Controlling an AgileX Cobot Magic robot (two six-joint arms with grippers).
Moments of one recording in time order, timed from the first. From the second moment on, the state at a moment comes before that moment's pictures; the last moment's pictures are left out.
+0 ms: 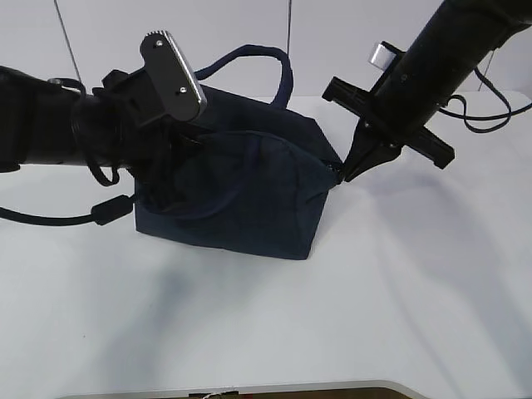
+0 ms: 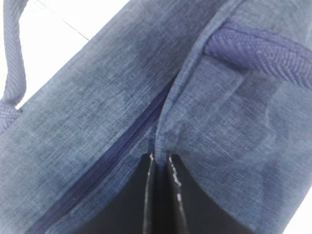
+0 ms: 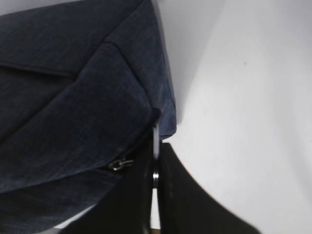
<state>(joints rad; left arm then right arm) -0.56 1.65 -0.96 -1.66 -0.03 2.34 0.23 1.95 -1.62 0.42 1.16 0.41</state>
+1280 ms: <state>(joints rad) -0.56 1.65 -0.96 -1.67 -0.08 2.34 0.14 1.96 -1.76 0.59 1.22 0.29</state>
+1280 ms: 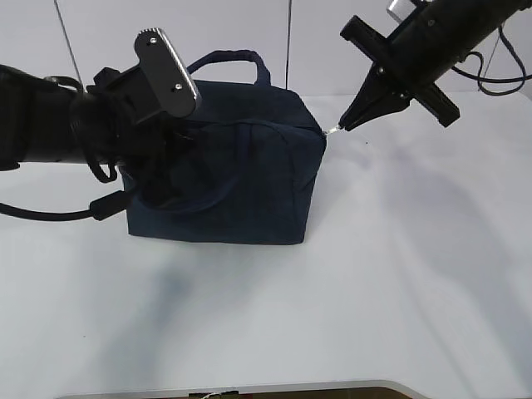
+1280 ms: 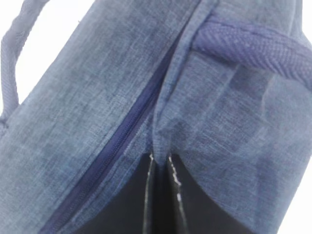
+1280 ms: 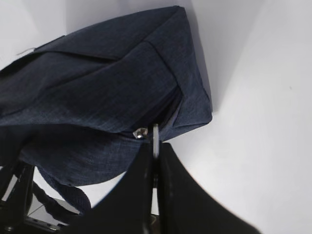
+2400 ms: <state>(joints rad) -0.52 1.60 -0.96 -1.81 -0.01 2.34 0.11 2.07 -1.77 0.60 1.22 0.26</state>
